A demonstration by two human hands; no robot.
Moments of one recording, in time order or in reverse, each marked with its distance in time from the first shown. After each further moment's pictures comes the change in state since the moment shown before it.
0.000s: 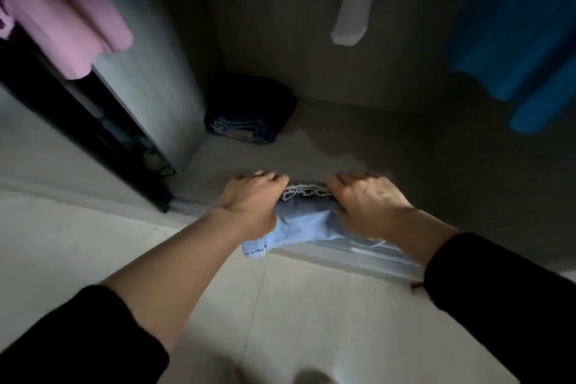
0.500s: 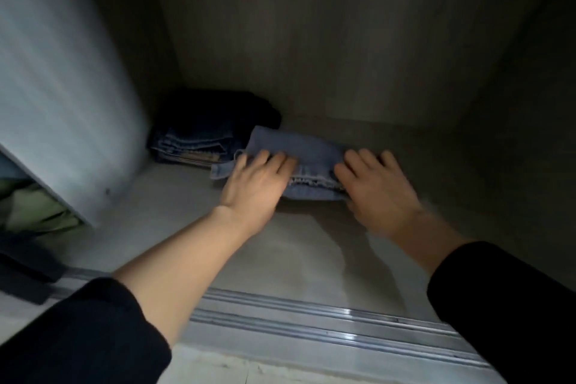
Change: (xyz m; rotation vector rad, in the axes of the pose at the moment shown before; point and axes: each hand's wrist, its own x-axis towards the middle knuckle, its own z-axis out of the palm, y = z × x) left_hand 0.206 -0.055 0.181 0.146 0.563 0.194; right_hand 0.150 0.074 0.201 -0.269 0.533 0.090
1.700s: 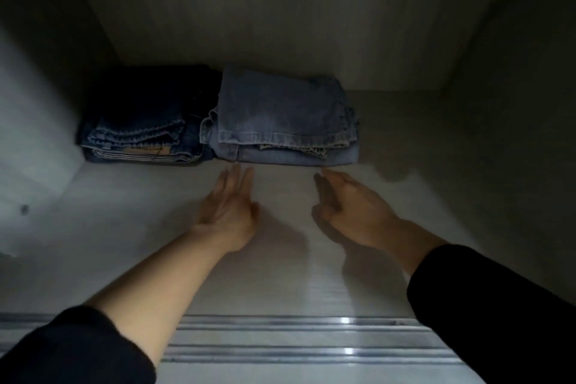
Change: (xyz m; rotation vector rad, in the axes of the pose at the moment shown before) left_hand 0.005 0.008 0.079 -0.291 -0.609 -0.333; right_hand -0.023 -0.001 0.058 0.679 -0.606 0.515
